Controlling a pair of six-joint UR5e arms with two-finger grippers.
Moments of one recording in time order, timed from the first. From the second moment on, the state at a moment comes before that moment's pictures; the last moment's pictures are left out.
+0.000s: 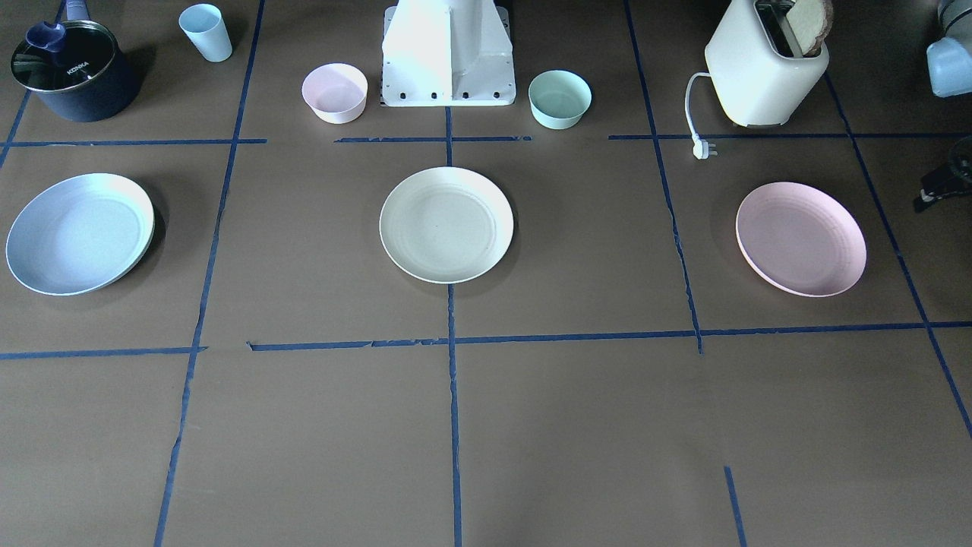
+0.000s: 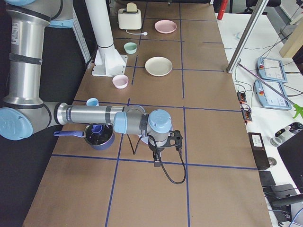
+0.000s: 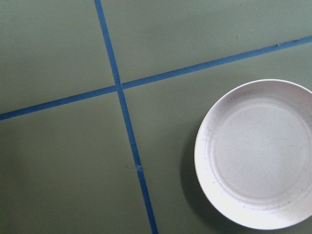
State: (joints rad) left arm -1.30 -1.52 -1.57 -1.97 -2.36 -0.30; right arm 1.59 -1.73 1.76 -1.64 2.33 -0.15
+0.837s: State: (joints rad) left arm -1.13 -1.53 -1.36 -2.36 -2.37 -0.63; right arm 1.58 -1.73 1.76 -1.64 2.33 -0.15
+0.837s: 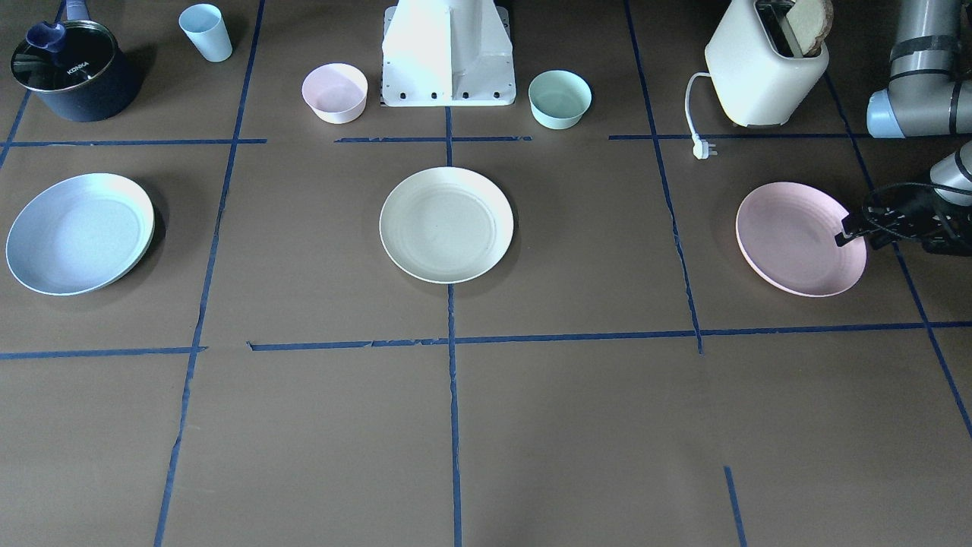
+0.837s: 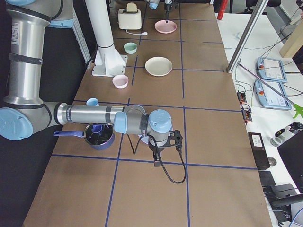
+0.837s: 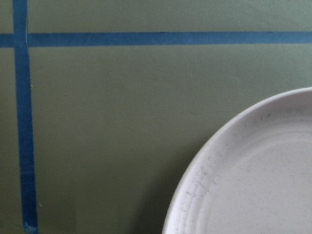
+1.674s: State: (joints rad) left arm -1.14 -1.58 -1.49 -2.35 -2.52 -0.82; right arm 1.58 -1.73 1.76 -1.64 2.33 -0.15
